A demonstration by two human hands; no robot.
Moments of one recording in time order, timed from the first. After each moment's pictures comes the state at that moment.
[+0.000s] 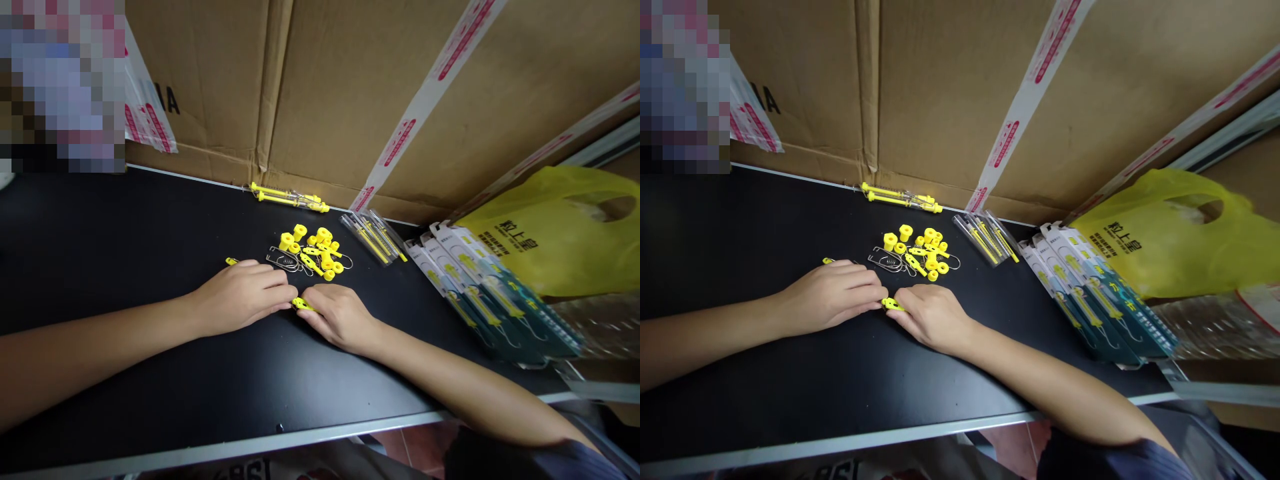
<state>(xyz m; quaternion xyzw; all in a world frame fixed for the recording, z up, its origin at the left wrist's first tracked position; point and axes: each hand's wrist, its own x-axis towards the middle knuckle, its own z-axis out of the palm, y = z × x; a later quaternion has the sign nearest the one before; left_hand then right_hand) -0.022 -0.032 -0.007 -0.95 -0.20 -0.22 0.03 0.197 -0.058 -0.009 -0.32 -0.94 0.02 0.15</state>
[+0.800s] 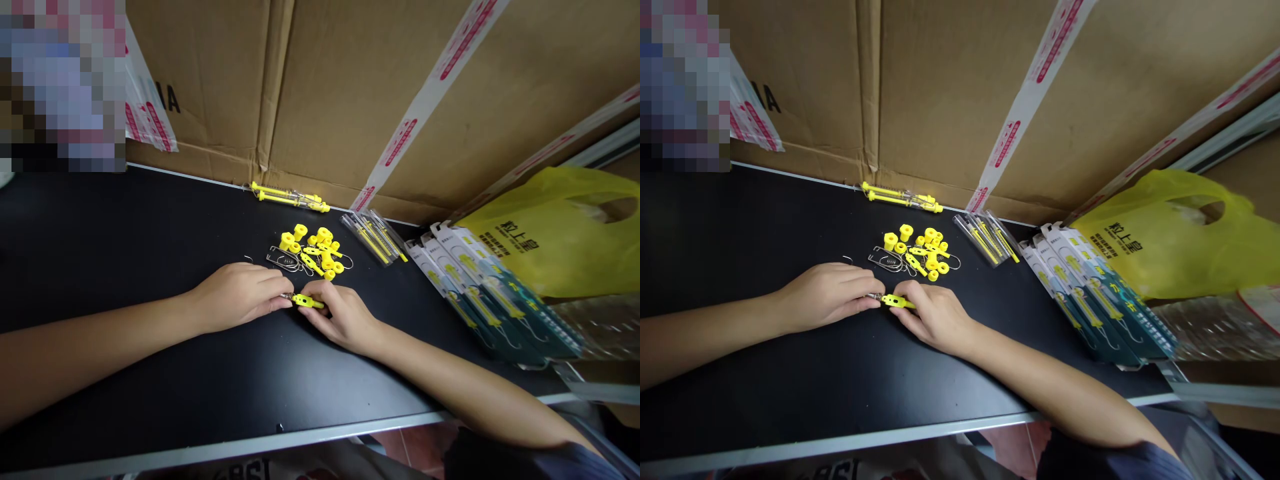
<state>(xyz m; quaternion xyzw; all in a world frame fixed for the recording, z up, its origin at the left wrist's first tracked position) -0.024 -0.030 -0.008 -0.94 -0.23 -0.24 -0.05 0.202 -0.060 -0.014 -0.34 -0.91 0.10 0.23</state>
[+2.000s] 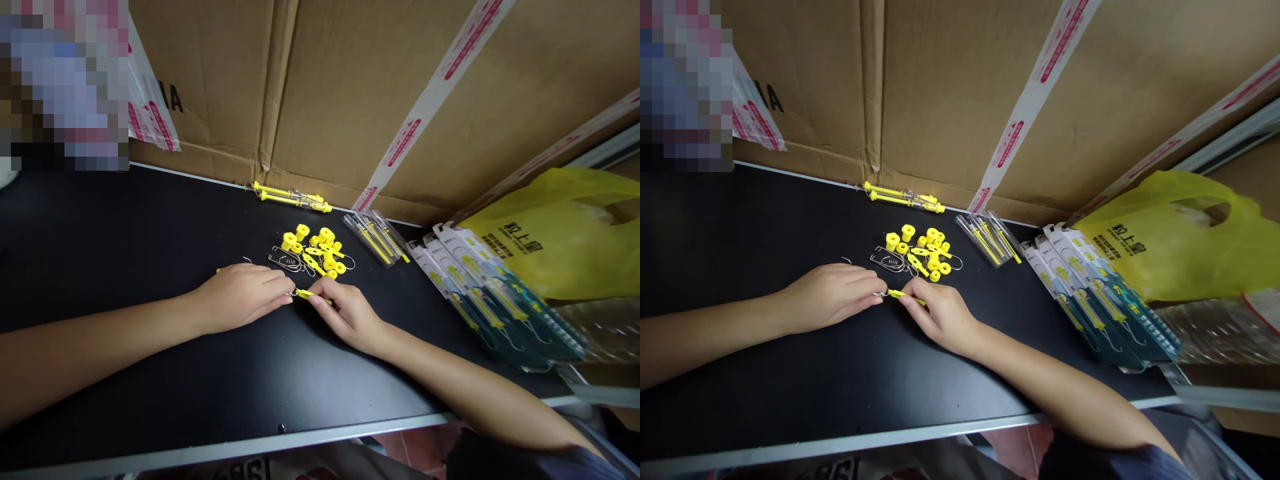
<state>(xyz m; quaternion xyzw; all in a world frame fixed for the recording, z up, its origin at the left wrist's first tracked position) -0.023 -0.032 -0.009 -0.95 -0.24 -0.22 0.01 0.203 -0.059 -0.008 -0.38 -0.87 0.20 0.25</state>
